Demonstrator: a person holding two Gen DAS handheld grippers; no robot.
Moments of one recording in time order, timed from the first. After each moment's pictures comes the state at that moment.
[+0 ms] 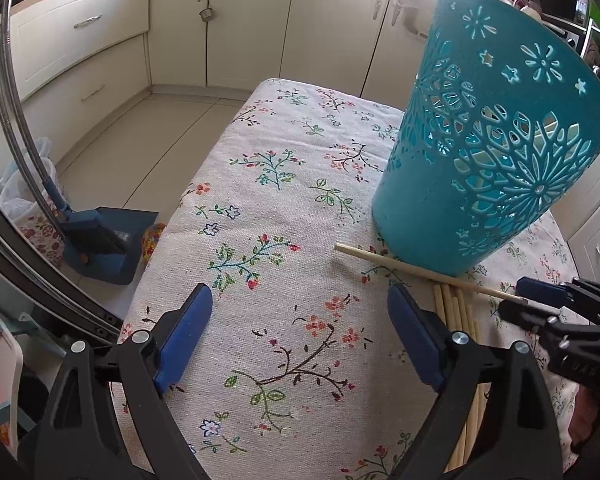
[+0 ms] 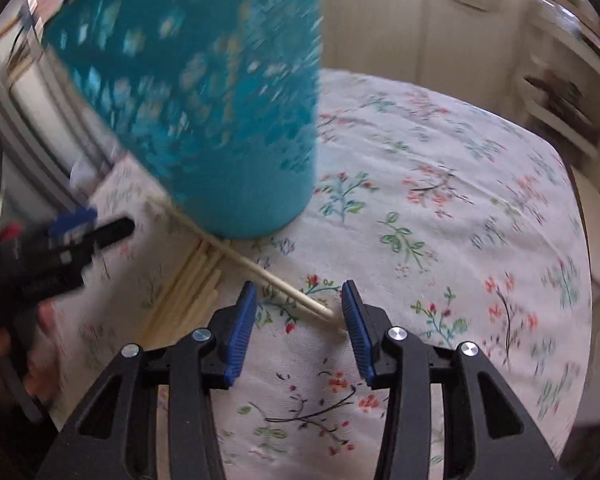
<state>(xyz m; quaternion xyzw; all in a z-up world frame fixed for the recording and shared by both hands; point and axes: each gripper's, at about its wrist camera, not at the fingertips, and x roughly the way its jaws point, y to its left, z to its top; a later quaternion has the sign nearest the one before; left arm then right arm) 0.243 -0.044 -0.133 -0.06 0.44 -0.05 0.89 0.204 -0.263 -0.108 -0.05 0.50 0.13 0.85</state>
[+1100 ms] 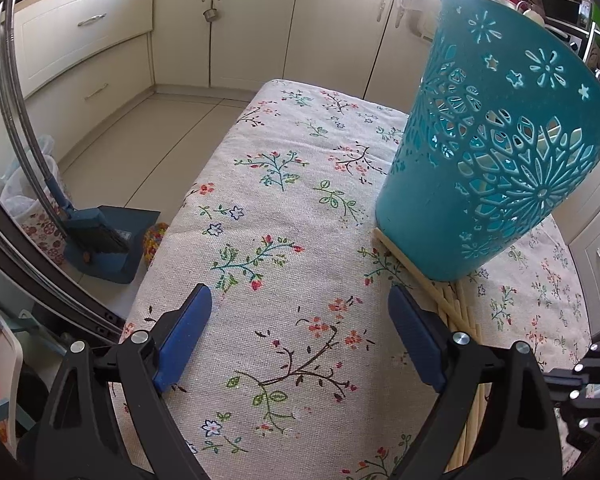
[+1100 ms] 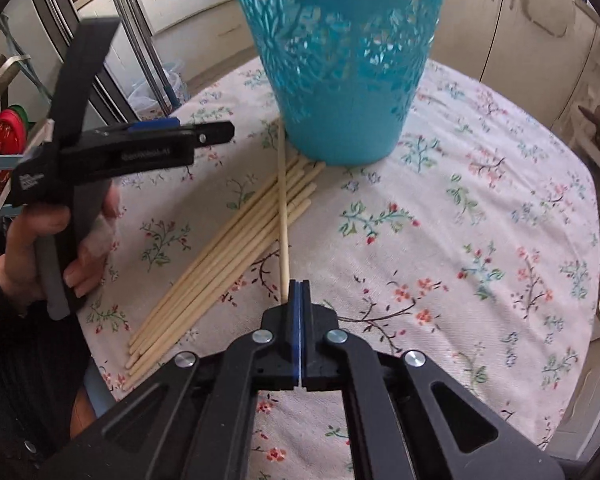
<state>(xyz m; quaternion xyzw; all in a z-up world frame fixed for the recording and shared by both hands) 0.243 -0.042 -0.134 -0.06 0.44 -0.05 0.89 0.154 -0.244 -0.101 -0.10 0.54 0.22 0.81</state>
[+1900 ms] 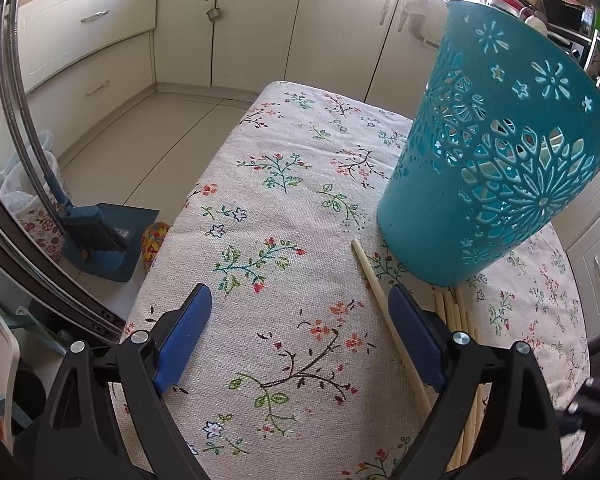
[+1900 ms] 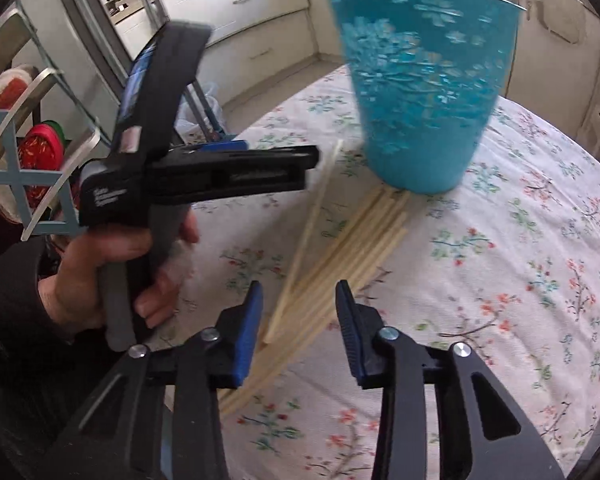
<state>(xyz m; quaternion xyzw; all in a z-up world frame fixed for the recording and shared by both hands) 0.244 -0.038 -0.134 -0.07 0.44 -0.05 0.90 0.138 -0.183 -0.093 -0.05 0.50 0.27 0.82</state>
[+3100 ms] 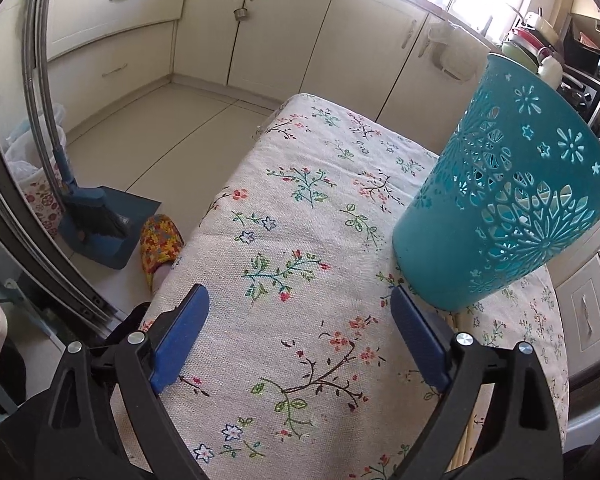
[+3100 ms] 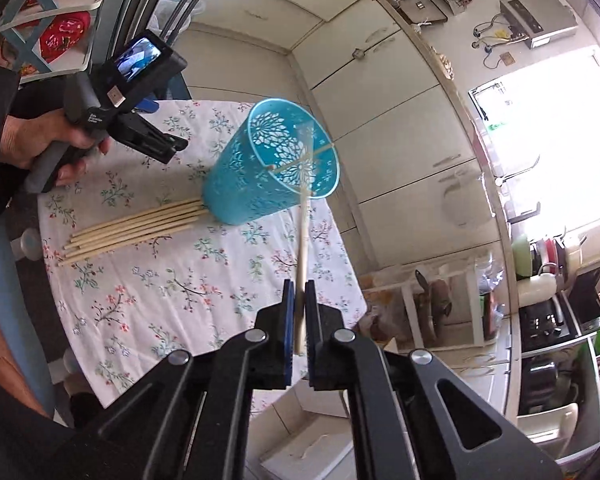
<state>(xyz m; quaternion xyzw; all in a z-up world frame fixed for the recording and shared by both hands) 0.242 -0.014 -0.134 -0.14 0.42 -0.03 0.90 0.097 -0.190 0.075 -0.50 0.37 0.13 0.77</state>
